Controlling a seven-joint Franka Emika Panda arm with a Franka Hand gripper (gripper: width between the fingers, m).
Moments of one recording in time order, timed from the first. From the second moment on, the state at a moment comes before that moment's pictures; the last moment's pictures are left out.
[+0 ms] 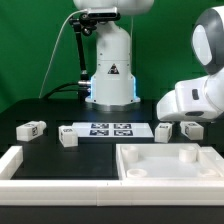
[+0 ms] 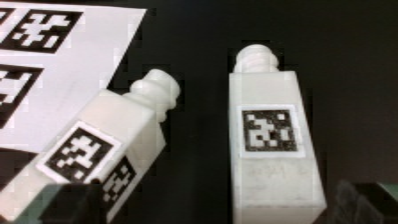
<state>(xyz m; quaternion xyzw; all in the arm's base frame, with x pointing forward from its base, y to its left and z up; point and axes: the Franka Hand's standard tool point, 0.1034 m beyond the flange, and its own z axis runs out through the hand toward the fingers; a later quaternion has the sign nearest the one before) 0.381 0.165 0.033 0.89 0.06 -0.45 0.05</state>
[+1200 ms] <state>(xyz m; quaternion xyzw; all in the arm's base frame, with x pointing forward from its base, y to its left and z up) 0.340 0.173 0.008 0.89 0.08 -0.46 0.04</state>
